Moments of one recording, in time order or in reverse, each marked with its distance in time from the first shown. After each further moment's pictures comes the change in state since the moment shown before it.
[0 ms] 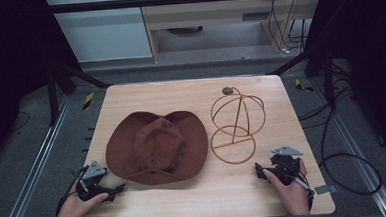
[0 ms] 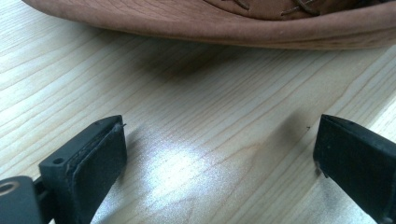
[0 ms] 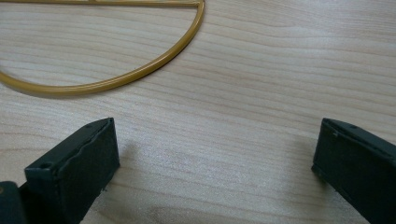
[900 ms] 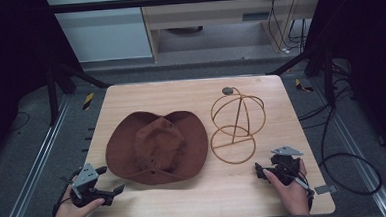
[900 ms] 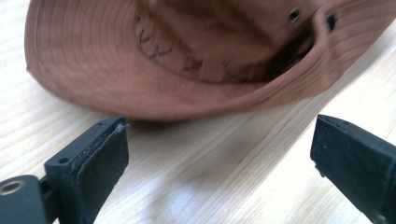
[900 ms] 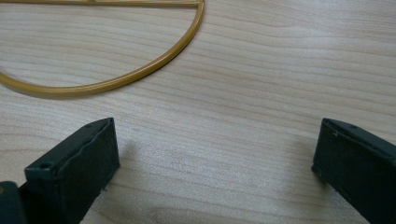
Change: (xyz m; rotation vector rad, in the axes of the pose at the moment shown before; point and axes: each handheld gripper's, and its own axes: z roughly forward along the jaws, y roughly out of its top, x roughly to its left) left arm -0.025 0.013 -0.037 -0.189 -0.034 0.044; right arm 0.000 0.000 0.000 -0.001 -0.003 -0.002
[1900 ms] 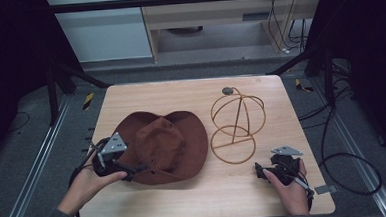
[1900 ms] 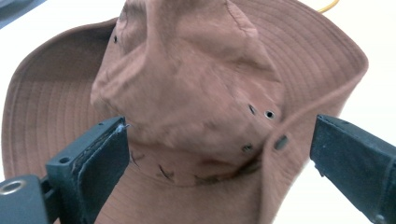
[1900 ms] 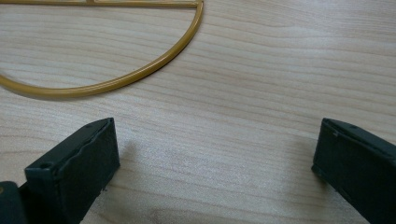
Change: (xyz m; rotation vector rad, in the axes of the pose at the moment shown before) left arm -0.017 0.119 0.036 0.162 -0.063 0.166; right arm 0.000 0.000 0.000 0.001 -0.003 0.005
